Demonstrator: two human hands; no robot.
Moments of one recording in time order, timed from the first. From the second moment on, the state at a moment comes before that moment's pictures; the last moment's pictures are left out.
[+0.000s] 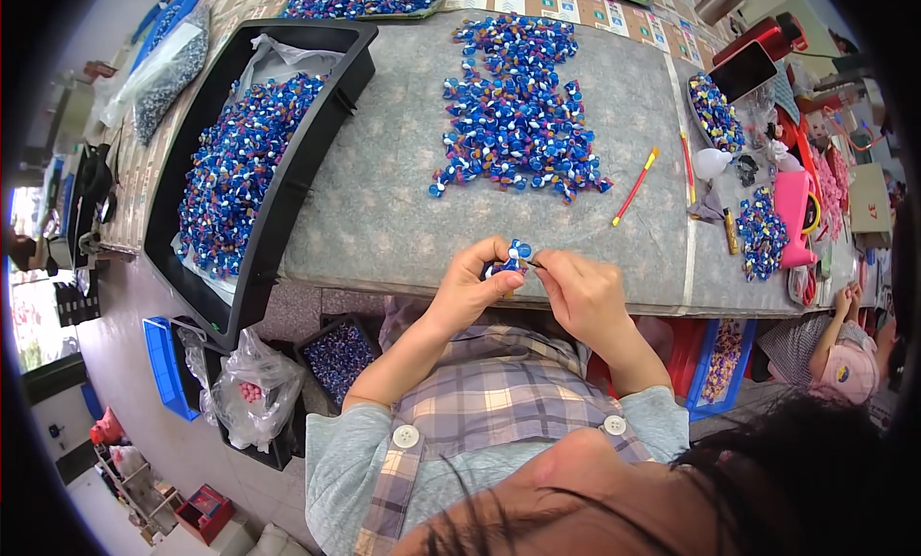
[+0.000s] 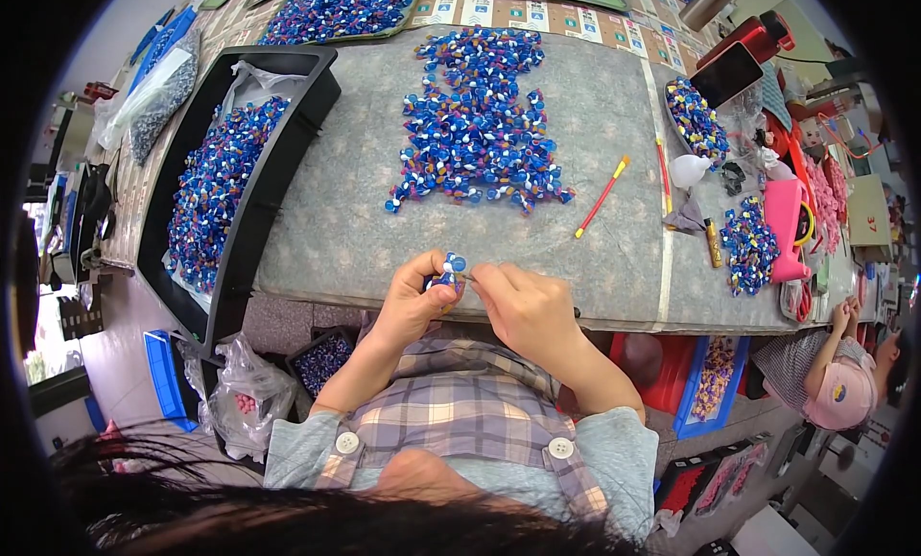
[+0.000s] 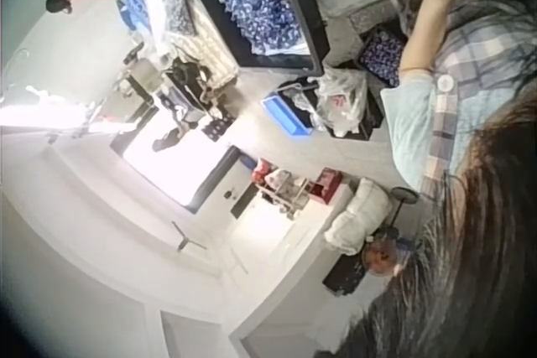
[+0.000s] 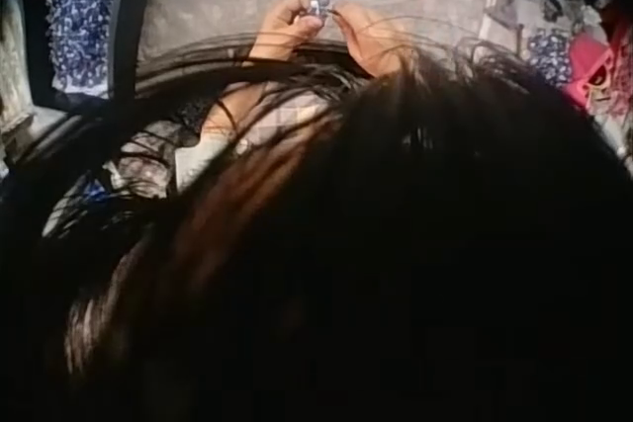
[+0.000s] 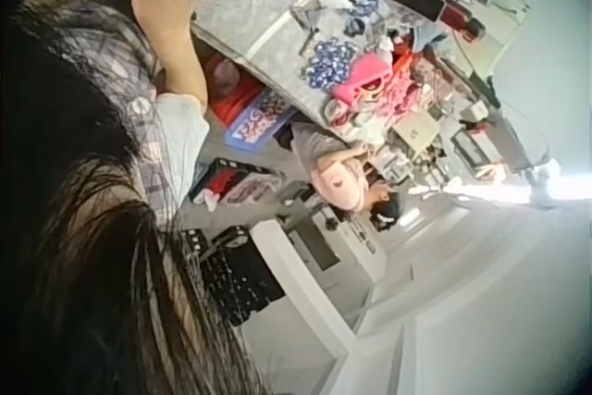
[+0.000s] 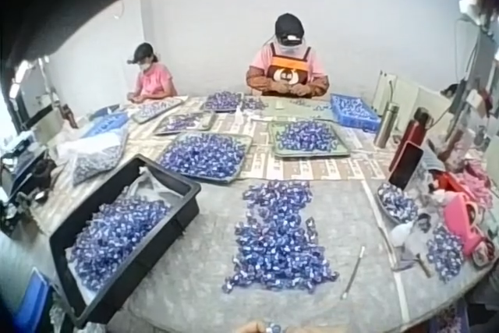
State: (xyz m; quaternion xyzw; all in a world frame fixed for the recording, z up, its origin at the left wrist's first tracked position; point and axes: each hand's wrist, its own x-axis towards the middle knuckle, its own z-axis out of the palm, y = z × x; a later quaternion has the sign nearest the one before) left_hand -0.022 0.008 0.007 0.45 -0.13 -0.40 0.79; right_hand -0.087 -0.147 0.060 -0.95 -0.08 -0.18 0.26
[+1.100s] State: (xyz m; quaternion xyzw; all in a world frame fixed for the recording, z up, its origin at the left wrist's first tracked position) left_hand -0.018 0.011 0.017 0.55 -0.18 -0.39 0.72; right_hand -0.083 -0.163 0.065 -0.91 -0.05 0.01 0.41
